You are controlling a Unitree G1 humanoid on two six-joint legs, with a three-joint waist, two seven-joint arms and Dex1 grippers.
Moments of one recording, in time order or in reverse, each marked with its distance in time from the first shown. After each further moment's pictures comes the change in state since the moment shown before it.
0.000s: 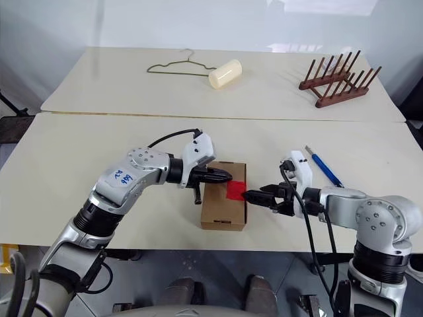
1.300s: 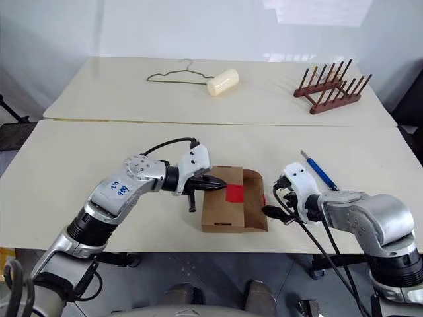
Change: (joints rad) left arm 0.086 0.053 -0.035 -0.053 0.048 -0.037 0.000; right arm 0.068 -0.249 0.308 -0.054 -0.245 -0.180 -0.025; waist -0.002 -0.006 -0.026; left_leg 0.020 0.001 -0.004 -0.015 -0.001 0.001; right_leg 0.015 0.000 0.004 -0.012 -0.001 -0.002
